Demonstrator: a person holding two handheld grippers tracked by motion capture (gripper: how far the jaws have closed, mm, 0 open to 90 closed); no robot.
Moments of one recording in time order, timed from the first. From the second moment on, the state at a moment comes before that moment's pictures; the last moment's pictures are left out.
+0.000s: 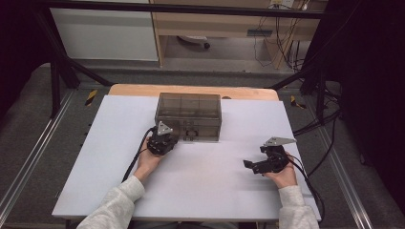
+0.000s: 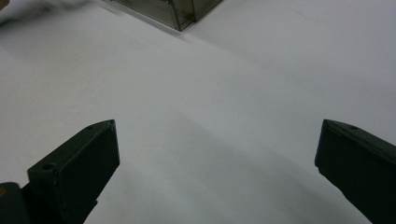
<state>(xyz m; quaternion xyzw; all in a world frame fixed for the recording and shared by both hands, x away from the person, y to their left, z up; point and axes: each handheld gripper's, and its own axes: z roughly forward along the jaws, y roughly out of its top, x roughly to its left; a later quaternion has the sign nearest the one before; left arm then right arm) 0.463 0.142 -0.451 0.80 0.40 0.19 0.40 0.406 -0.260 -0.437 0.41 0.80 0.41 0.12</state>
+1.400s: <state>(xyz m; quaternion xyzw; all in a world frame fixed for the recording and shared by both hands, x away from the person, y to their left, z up) 0.476 0.138 -0.455 0.80 0.41 0.20 0.40 0.406 -0.260 -0.437 0.42 0.80 0.41 0.12</state>
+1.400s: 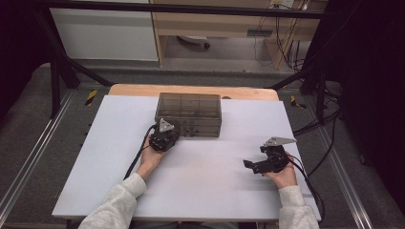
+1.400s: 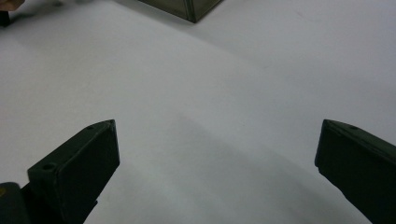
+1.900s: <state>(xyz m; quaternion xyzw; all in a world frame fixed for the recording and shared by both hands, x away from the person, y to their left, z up) 0.478 0.138 -0.455 0.80 0.41 0.20 0.40 0.406 -0.260 -0.437 0.42 0.80 0.41 0.12</state>
